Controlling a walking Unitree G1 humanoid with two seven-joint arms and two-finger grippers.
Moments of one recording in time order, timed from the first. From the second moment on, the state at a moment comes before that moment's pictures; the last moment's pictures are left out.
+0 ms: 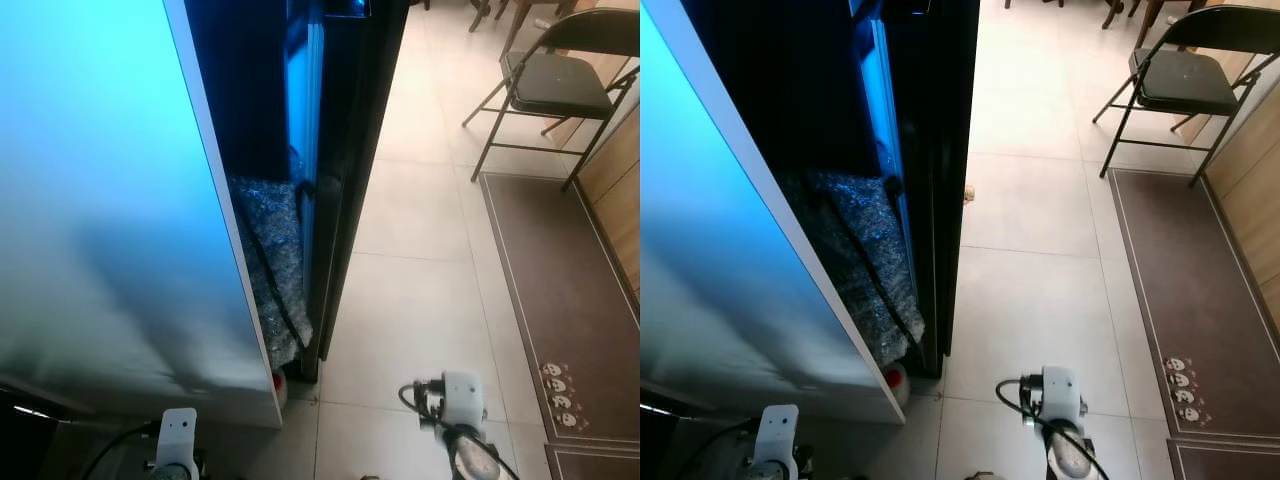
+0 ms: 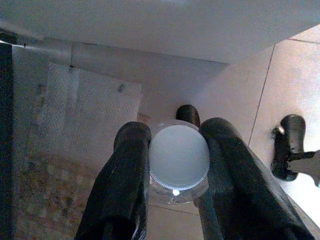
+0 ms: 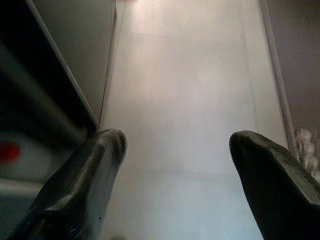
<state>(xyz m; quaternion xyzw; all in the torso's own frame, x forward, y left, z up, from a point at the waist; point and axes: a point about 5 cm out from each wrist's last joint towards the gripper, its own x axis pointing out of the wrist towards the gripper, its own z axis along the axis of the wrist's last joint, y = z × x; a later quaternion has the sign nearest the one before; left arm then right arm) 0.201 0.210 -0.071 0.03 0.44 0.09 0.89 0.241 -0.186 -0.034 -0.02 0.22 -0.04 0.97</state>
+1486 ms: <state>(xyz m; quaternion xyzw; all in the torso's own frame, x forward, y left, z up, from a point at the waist) 0.203 0.219 -0.069 0.02 0.43 0.12 0.90 0.320 -0.162 0.121 -0.03 -0.06 0.09 0.99</state>
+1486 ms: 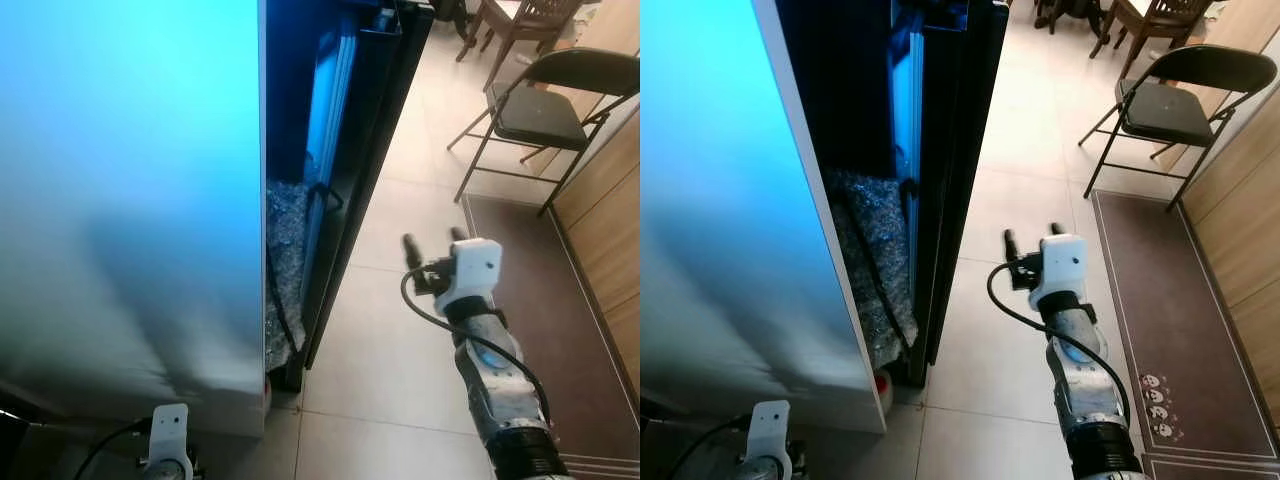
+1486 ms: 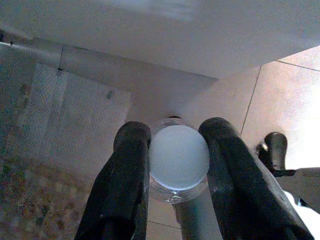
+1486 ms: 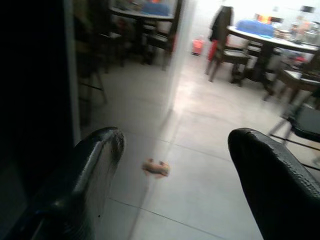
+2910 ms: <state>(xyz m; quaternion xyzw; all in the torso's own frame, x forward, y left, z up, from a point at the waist) 0.186 0.225 -0.076 0.04 0.45 0.11 0.88 0.319 -0.175 0.123 0.00 -0.01 0.23 0.97</state>
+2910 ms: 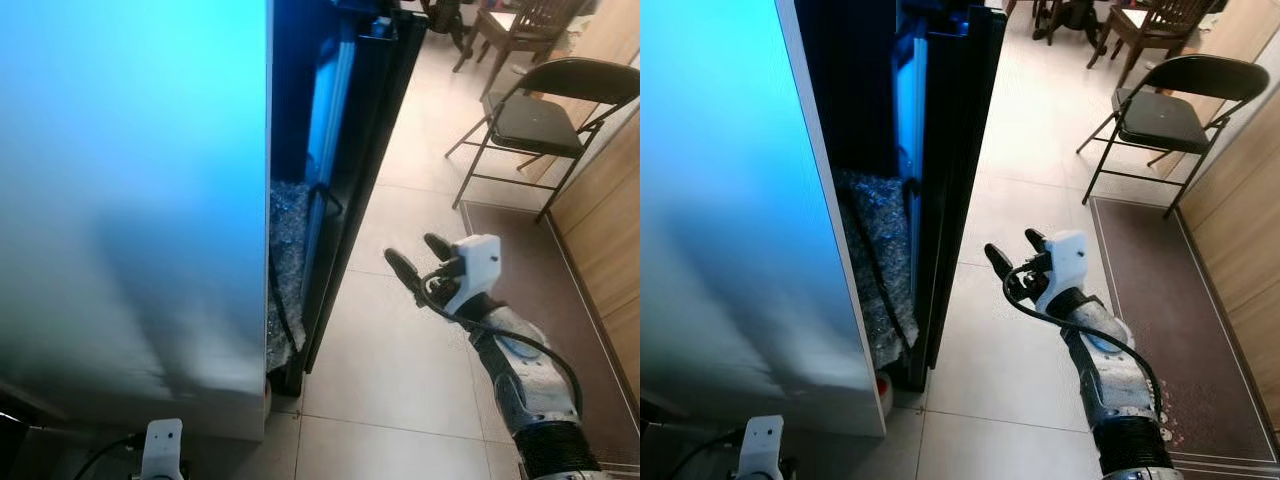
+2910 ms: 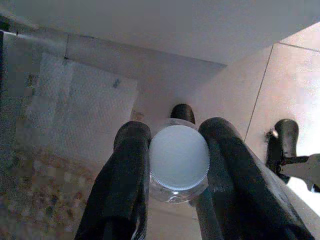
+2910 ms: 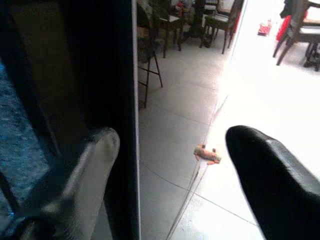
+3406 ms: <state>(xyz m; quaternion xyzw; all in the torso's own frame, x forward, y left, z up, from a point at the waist) 0.182 0.225 -0.078 0.04 0.46 0.11 0.88 0.305 -0.164 0.121 0.02 0.00 0.31 0.95</state>
